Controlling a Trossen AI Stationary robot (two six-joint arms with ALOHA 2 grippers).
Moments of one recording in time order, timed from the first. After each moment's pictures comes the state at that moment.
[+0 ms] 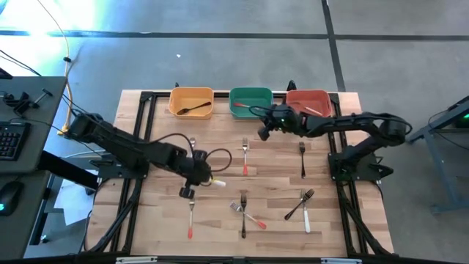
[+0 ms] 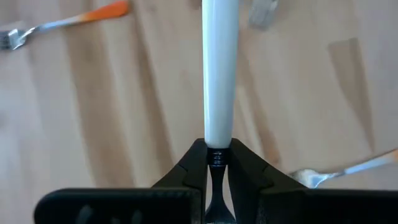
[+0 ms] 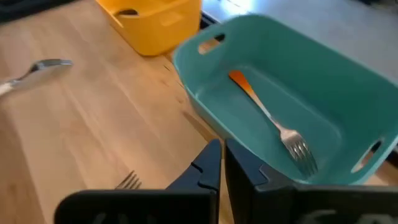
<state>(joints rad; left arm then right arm) -0.28 1.41 0.94 -0.63 -0.06 0.01 -0.34 1.46 0.73 0.15 0.24 0.20</state>
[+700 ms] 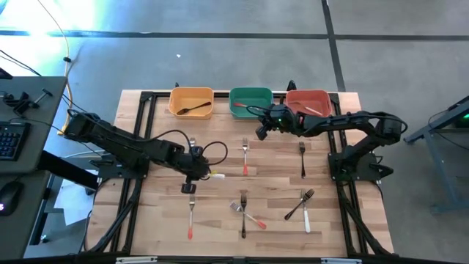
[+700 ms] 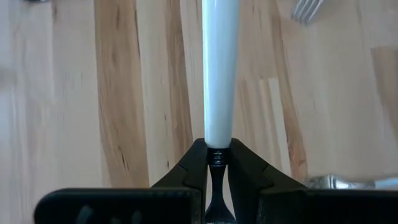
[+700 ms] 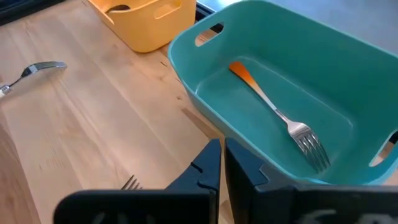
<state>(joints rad) -0.22 1.37 0.84 -0.55 -0.07 -0.09 -0.35 1.51 0.75 0.16 0.23 0.26</state>
